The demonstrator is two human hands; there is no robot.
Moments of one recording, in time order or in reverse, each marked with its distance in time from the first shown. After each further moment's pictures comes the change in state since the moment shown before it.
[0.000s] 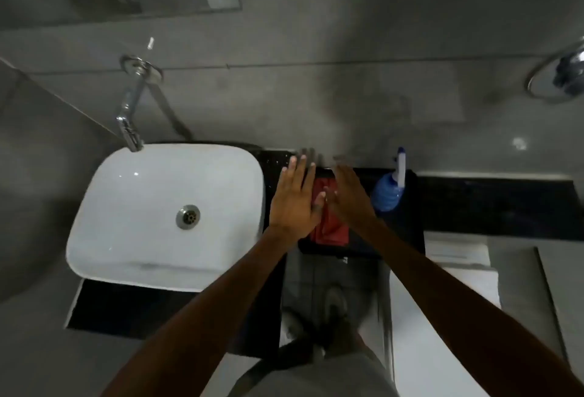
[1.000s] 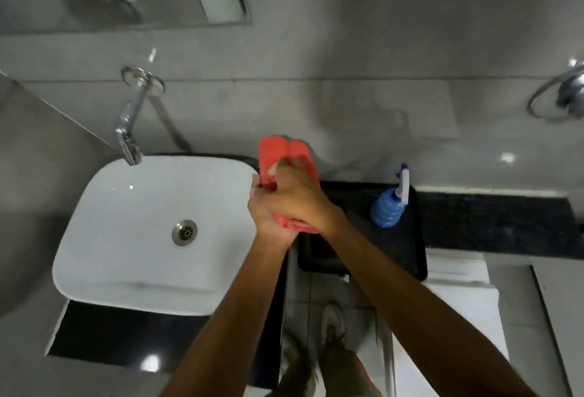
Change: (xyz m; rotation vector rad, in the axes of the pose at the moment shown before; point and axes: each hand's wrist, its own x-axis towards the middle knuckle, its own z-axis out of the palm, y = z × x) left_hand 0.024 0.020 -0.087 -2.228 0.133 -0.628; right_hand 0.007 -0.182 -0.048 0.279 -0.062 0.009
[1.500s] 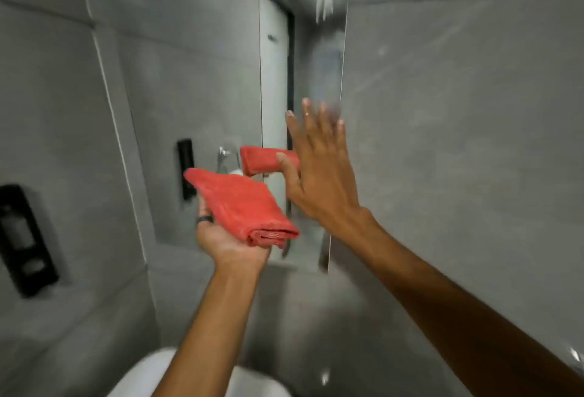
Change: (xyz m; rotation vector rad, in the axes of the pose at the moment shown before) left_hand -0.101 0.327 0.152 -0.438 -0.197 0.666; right_hand 0.045 -0.336 -0.179 -0.679 0.858 -0.992
